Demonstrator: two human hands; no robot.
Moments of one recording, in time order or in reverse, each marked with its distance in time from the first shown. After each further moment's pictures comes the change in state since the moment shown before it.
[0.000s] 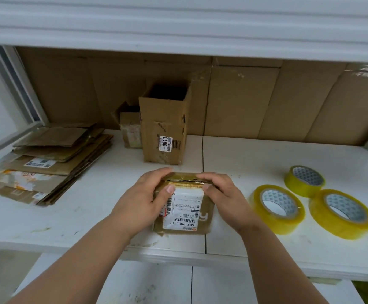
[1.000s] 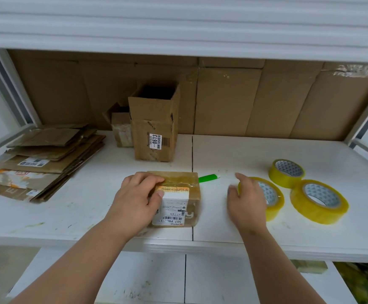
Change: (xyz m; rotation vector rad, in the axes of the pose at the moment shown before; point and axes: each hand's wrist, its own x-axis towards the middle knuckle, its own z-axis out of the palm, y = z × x) left_hand -0.024 0.017 0.011 0.138 0.108 0.059; right_hand -0.037 0.032 -0.032 -0.460 0.521 0.173
